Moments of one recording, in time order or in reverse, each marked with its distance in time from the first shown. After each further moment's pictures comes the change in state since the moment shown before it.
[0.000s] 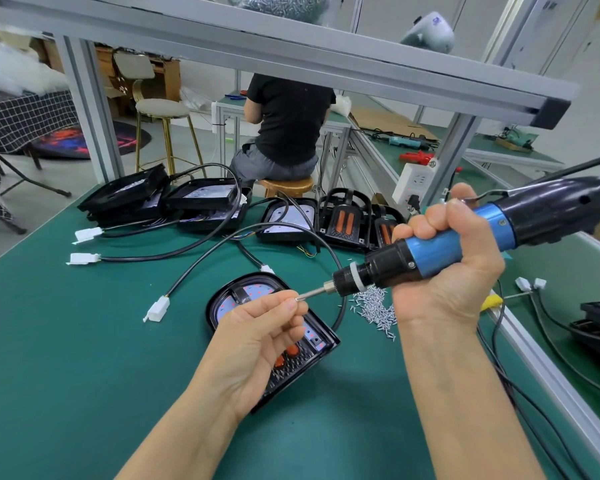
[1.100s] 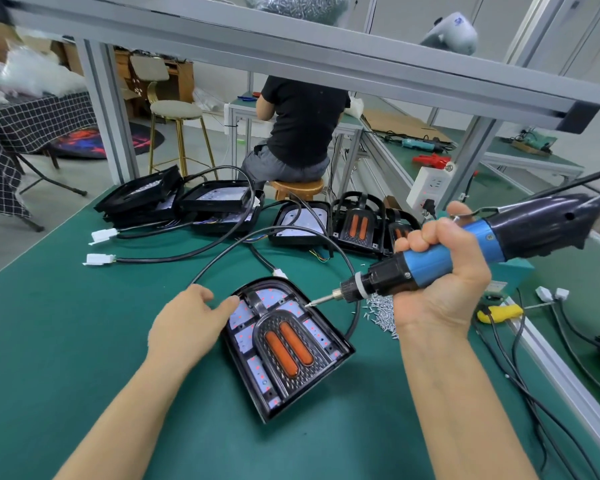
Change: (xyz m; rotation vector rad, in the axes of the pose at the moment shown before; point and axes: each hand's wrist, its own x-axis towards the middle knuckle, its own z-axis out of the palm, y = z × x) left_hand 0.048 0.035 -0.083 1.403 0.559 0.128; right_hand 0.010 0.025 -0.014 -0.080 0.051 -0.045
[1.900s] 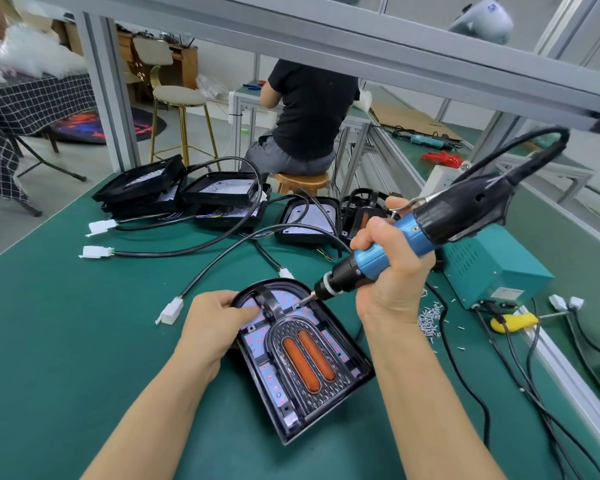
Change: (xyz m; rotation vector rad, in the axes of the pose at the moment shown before) left_hand 0.005 0.010 0.025 -0.687 -0.210 -0.057; right_hand 0.012 0.061 0.002 -0.318 -0.084 -0.046
